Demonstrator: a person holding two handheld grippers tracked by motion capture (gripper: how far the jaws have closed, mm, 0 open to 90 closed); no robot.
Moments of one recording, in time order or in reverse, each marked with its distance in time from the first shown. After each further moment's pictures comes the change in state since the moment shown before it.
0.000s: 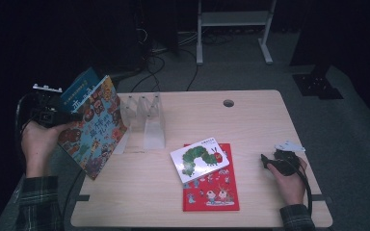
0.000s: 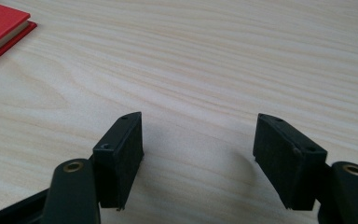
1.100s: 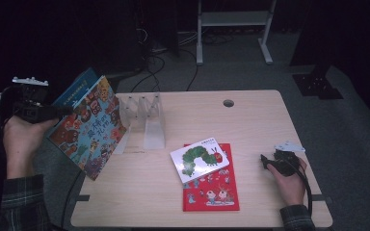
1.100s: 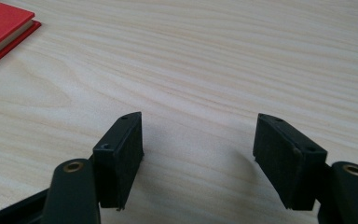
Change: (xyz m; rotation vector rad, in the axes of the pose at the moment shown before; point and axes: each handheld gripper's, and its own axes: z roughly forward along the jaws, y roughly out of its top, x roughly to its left) left arm -0.005 0.010 -0.040 -0.053 -0.031 0.076; right arm 0.001 0.000 -0.001 0.001 0.007 0.001
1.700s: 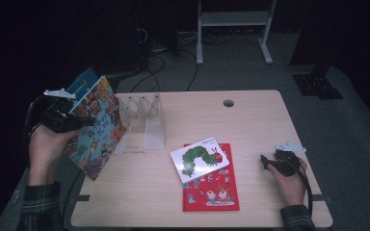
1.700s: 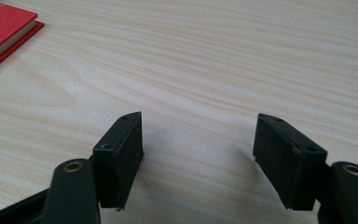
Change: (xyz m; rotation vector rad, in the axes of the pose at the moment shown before) left arm -0.041 -0.013 0.039 0.040 -0.111 0.099; right arm -0.001 -0.001 0.000 0.004 0.014 0.011
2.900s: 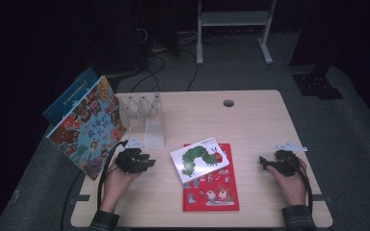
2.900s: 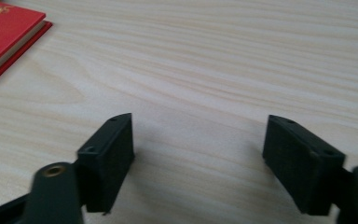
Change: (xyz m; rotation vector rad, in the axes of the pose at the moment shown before) left arm -0.095 -0.090 0.175 0.042 -0.123 0.132; right arm -0.001 -0.001 0.000 0.025 0.042 0.044
